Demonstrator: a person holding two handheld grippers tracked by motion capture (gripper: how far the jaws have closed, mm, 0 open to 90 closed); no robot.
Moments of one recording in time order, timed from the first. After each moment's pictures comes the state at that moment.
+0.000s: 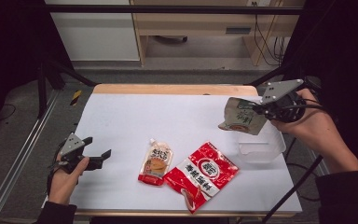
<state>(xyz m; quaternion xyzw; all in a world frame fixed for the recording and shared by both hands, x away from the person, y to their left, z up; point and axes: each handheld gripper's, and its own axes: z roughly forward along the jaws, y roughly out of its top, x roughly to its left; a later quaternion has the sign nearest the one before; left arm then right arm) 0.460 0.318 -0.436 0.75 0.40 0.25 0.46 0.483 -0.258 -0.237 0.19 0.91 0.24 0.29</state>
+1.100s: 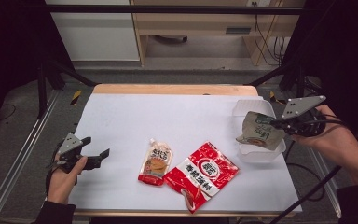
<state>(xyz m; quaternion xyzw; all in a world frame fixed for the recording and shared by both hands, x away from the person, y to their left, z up) 0.462 0.323 -0.438 0.75 0.41 0.25 0.46 0.471 -0.314 -0.271 0.20 0.91 0.24 0.26</state>
